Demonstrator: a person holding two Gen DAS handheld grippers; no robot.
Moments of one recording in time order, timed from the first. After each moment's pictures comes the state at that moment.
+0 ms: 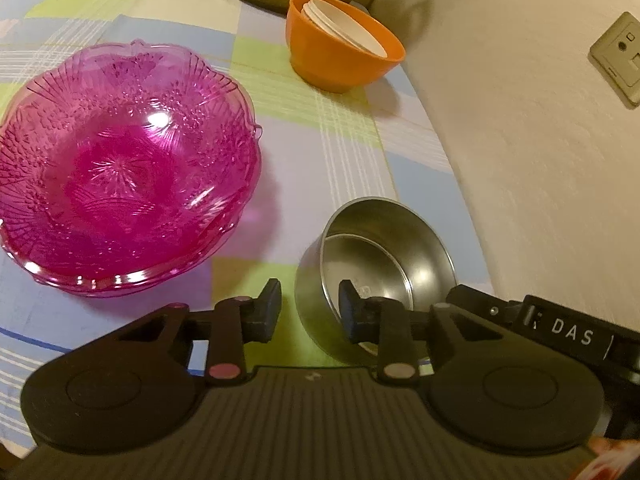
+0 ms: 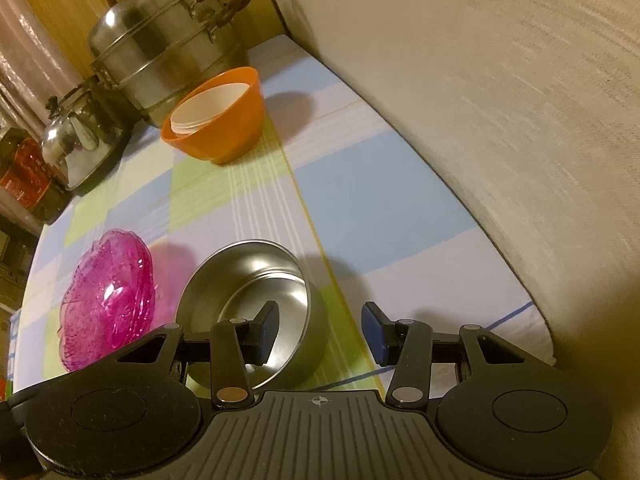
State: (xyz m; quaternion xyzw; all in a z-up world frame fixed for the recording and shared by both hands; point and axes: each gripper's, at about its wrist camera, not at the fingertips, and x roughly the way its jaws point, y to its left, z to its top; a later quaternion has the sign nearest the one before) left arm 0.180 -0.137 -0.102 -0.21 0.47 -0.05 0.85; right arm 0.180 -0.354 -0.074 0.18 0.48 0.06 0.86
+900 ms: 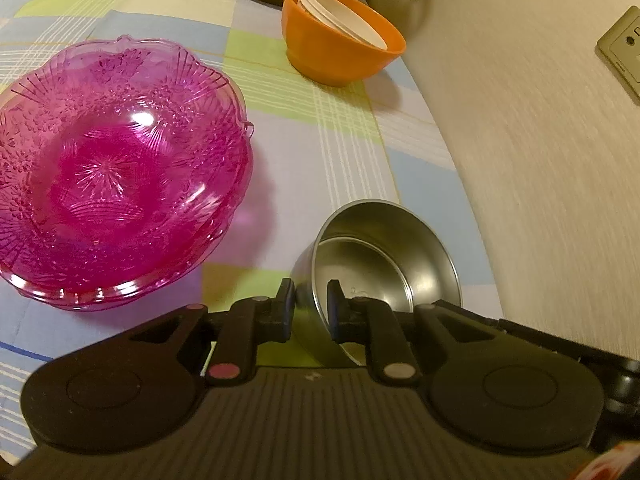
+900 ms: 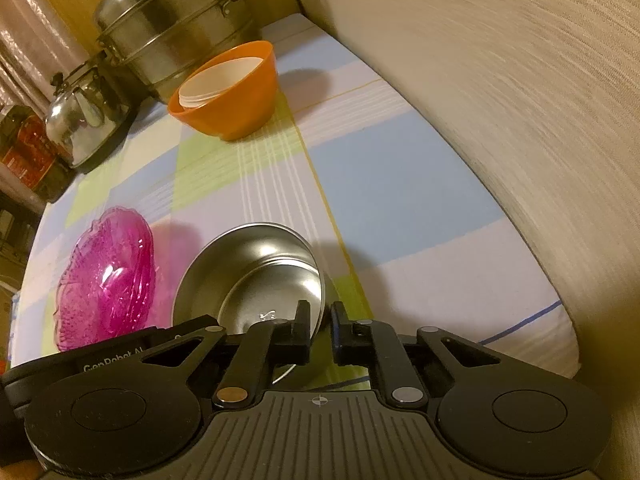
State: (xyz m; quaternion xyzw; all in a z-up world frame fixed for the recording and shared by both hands) left arm 0.190 -0.140 -0.106 -0.21 0.48 -0.05 0.85; right arm 0.186 -0.342 -0.087 0.17 0.50 0.08 0.85
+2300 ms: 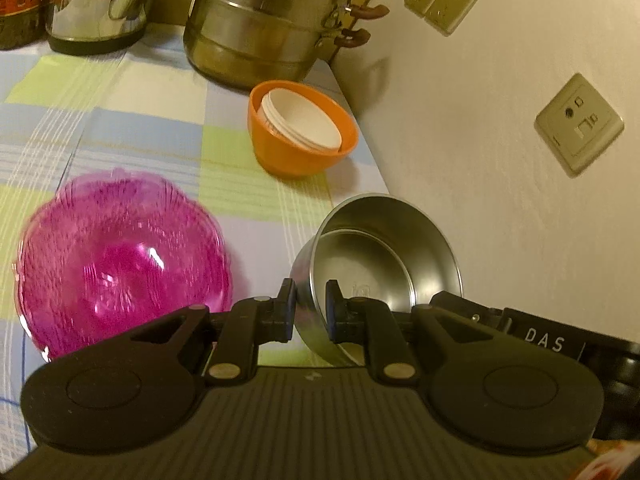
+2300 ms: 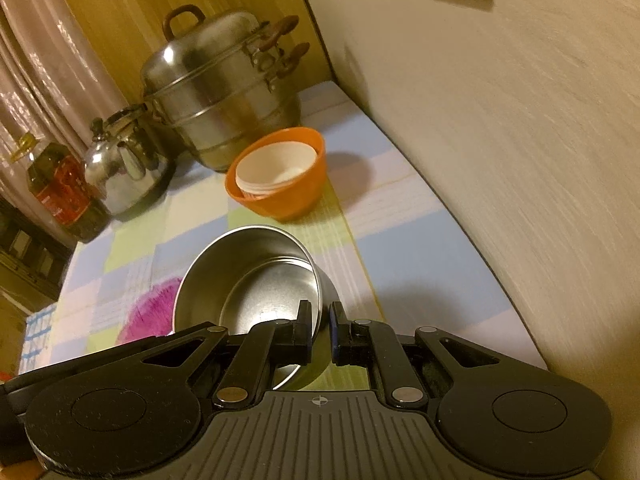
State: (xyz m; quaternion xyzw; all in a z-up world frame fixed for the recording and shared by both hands) left arm 0.205 -0.118 -0.025 -0.20 0.42 -0.08 0.88; right arm 0.202 -0.323 0.000 0.17 0.43 0.09 0.88
